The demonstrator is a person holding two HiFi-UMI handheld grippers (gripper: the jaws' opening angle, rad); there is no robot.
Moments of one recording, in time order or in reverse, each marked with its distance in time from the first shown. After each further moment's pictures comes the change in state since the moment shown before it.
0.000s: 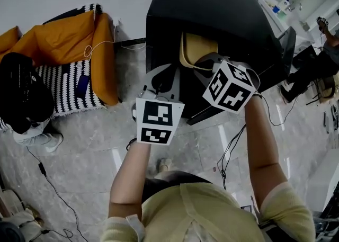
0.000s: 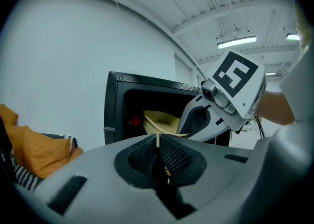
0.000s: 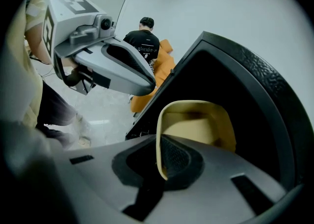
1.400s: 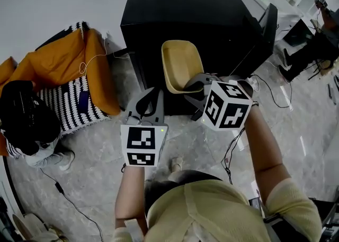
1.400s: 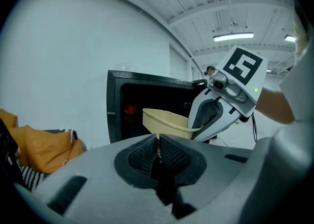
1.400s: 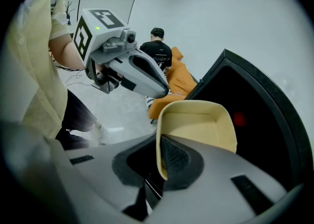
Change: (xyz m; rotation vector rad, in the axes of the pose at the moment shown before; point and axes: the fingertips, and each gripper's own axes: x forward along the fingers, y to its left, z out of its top) left arm -0.057 -0.025 -0.026 0.026 0.129 -0.056; right arm -0.042 0.087 0.005 0.025 -0.091 0.158
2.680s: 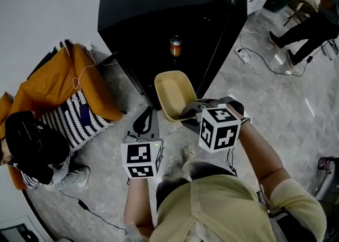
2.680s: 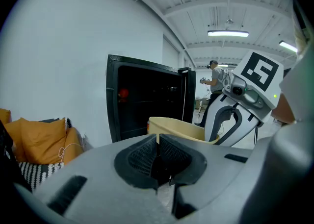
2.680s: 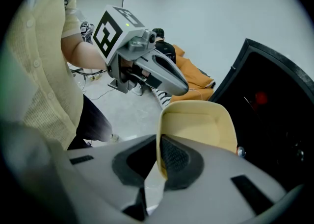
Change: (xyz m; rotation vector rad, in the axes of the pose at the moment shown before) left arm -0.053 -0.022 -0.066 -0.001 0.129 -0.115; right arm 0.015 0.134 0.008 0.182 -0.025 0.113
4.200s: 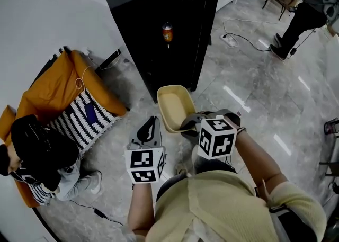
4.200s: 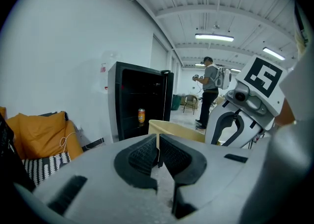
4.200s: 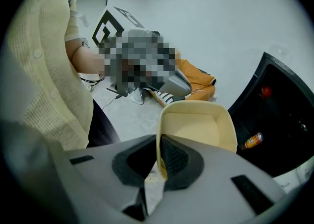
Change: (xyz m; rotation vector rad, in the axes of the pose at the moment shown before) left arm -0.148 -0.013 -0.075 0.029 0.040 -0.160; right arm 0.031 0.166 0.086 0.201 -0.021 -0.059
